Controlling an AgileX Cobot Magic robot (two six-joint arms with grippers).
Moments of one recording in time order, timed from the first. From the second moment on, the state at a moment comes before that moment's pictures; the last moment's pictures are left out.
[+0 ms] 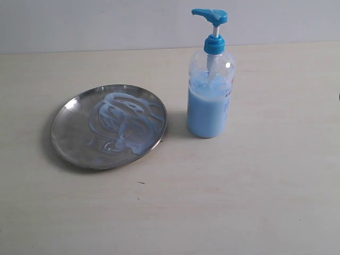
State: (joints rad) left arm -0.04 0.01 0.00 0.06 0.35 -0.08; right arm 0.51 0.40 -0.45 0.26 0.45 -0.22
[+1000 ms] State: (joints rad) left arm -0.04 0.01 0.00 0.06 0.36 -0.08; right arm 0.51 0.40 -0.45 0.26 0.44 -0.19
